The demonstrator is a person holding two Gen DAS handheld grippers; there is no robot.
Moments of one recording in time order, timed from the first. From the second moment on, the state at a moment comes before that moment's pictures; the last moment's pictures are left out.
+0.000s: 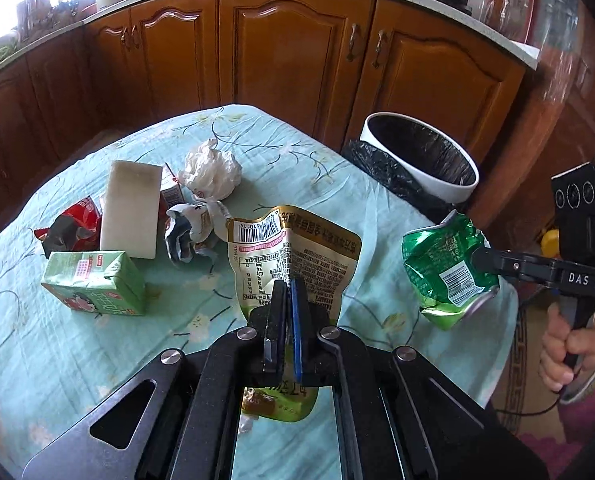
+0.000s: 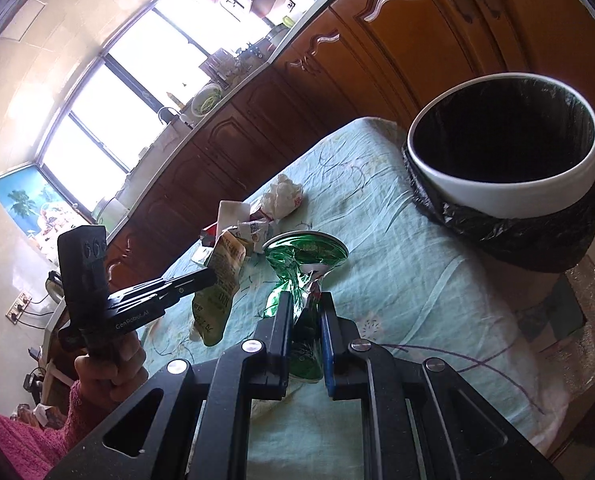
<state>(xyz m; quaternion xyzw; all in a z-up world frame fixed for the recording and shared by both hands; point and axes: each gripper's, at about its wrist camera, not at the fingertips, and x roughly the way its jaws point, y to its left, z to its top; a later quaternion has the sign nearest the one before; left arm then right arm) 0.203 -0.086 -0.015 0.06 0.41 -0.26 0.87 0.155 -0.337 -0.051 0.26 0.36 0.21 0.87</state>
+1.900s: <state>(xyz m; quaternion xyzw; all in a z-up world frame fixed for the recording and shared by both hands) 0.307 -0.347 0.013 0.12 0.43 -0.31 0.84 0.235 -0.460 -0.019 0.17 0.34 -0.02 0.93</state>
